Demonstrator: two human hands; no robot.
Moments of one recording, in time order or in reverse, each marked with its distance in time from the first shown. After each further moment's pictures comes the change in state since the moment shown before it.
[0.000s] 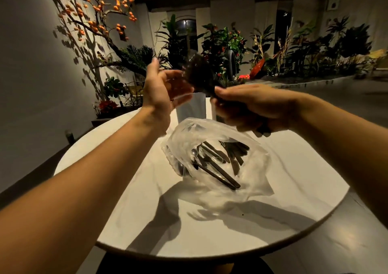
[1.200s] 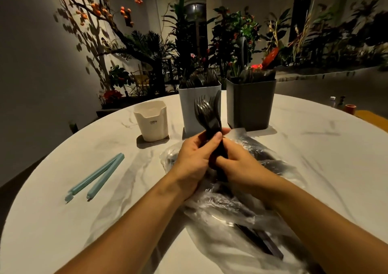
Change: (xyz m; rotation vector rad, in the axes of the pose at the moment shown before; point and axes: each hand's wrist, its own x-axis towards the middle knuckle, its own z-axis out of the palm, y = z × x) left_hand 0.034 -0.153 -0.009 -0.040 -0.221 -0.204; right_hand 0.131 0.148 0.008 -0.023 0.382 -0.164
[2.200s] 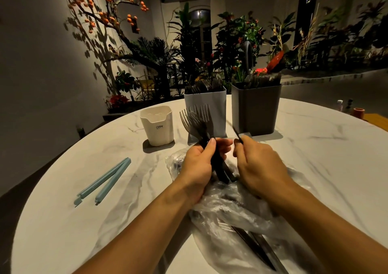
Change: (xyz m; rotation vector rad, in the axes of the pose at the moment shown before) left_hand 0.005 -0.009 -0.001 0.025 0.127 -0.095; right_hand -0.005 -0.009 -0.012 -0.848 0.377 0.005
